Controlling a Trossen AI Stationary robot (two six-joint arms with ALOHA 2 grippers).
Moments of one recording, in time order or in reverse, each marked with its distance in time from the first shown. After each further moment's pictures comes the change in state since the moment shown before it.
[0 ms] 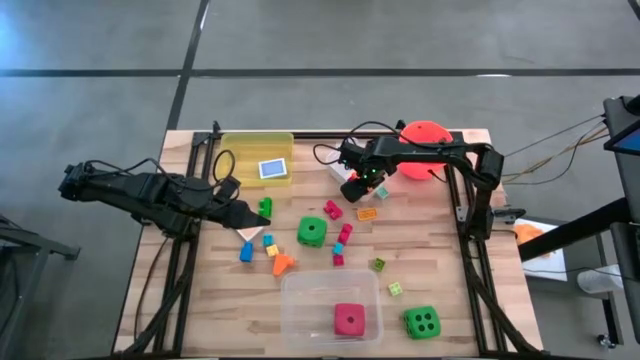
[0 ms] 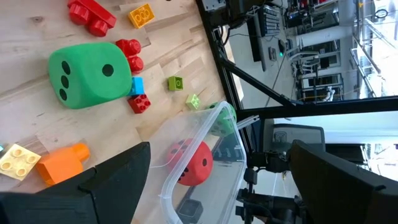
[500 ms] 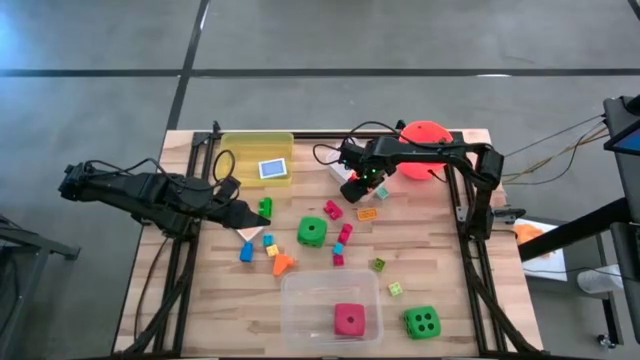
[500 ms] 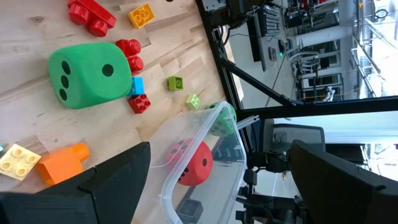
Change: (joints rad) left arm 0.000 0.000 0.000 0.000 0.000 0.000; right arm 0.000 0.000 0.000 0.002 -0.016 -0.006
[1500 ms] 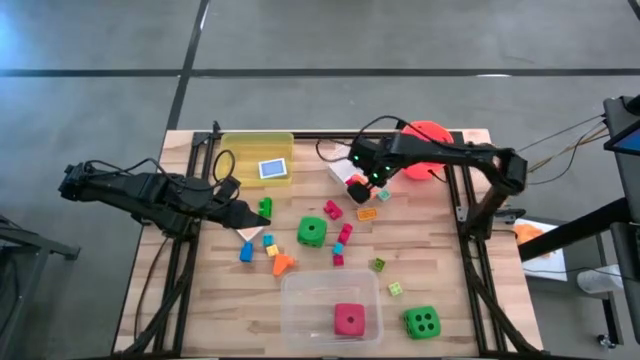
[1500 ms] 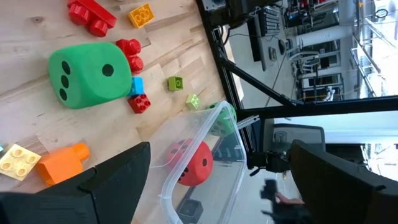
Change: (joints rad) left arm 0.000 0.000 0.000 0.000 0.000 0.001; right arm 0.072 -0.202 0.000 -0.083 -0.062 -0.064
